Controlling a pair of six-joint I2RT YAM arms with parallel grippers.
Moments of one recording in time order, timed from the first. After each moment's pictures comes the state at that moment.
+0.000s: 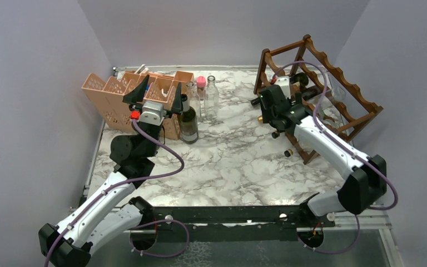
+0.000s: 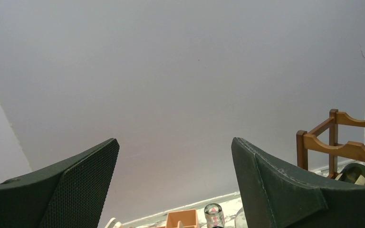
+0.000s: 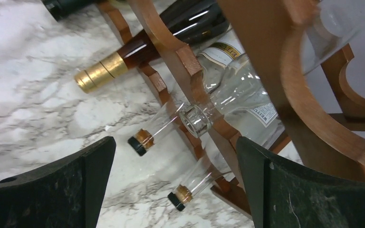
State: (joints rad) left arm -0.62 0.79 0.72 0.72 -0.25 0.40; right arm 0.55 1.39 1.22 -0.66 0.75 0.26
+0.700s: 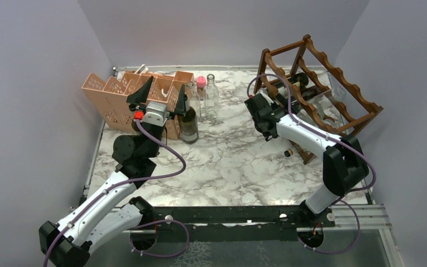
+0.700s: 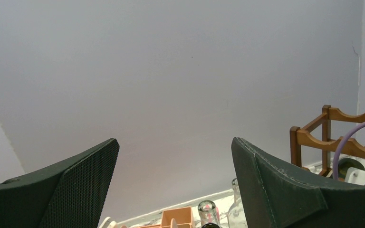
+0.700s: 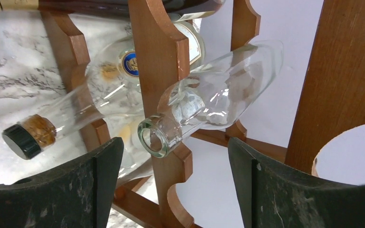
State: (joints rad) left arm -0.64 0.80 0.71 0.72 -0.26 0.40; right arm 0.58 1.62 1.17 -0.59 1.03 -0.31
